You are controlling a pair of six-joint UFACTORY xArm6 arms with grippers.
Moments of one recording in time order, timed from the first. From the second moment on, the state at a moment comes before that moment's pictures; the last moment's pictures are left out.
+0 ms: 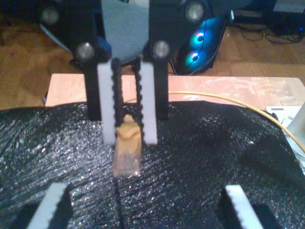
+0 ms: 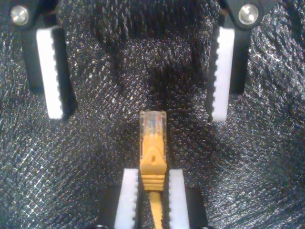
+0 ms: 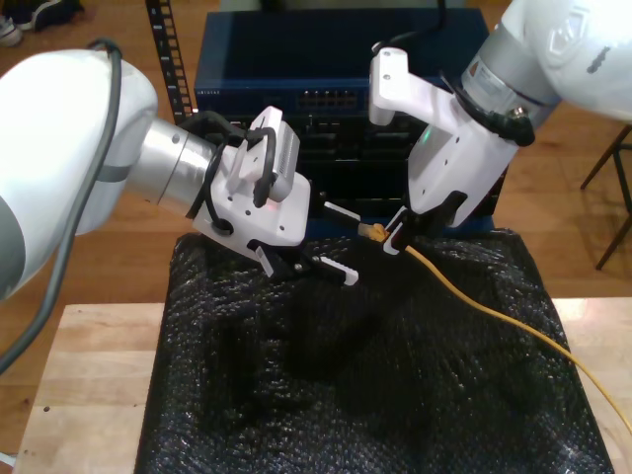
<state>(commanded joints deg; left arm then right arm) -2.9 -10.6 -52.0 -62.5 81.1 -249.4 16.3 -11.6 -65.5 25.9 76.1 -73.2</state>
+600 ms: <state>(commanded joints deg) -2.7 -10.6 -52.1 -65.6 84.5 -249.5 16.5 -11.6 -65.4 26.0 76.1 -73.2</state>
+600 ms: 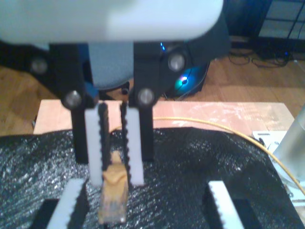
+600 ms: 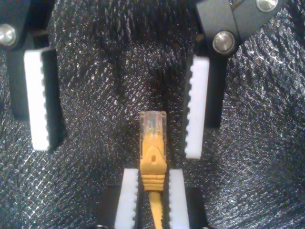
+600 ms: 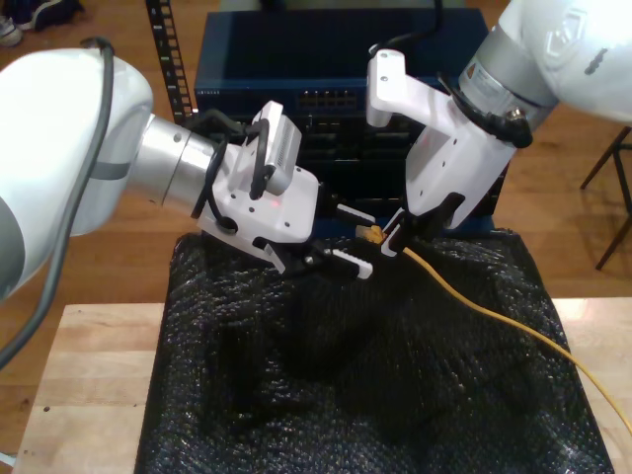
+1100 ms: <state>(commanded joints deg) -2.4 -10.5 -52.0 -65.5 84.0 -249.5 16.5 -11.8 -65.1 26.0 76.1 -73.1</state>
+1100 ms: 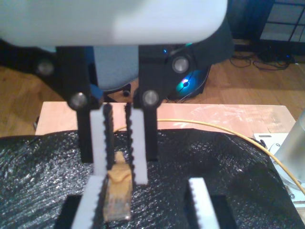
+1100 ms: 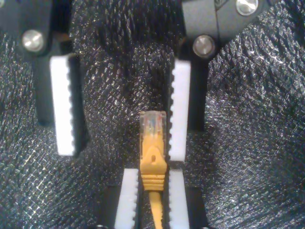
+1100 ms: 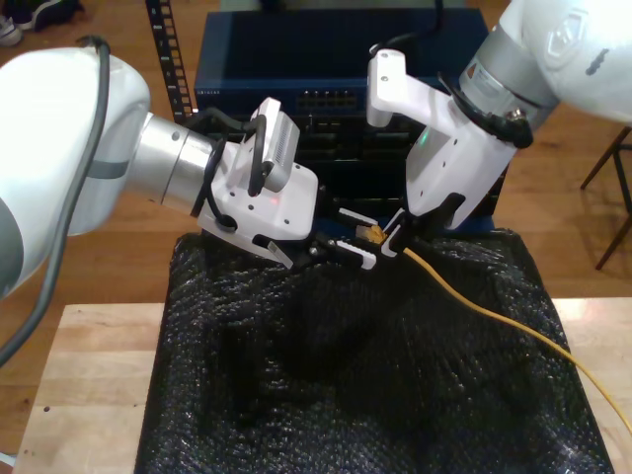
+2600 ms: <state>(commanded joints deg) 0.4 -8.0 -52.1 -70.5 87.9 -249.4 16.6 -12.2 -65.0 27.6 76.2 -73.8</state>
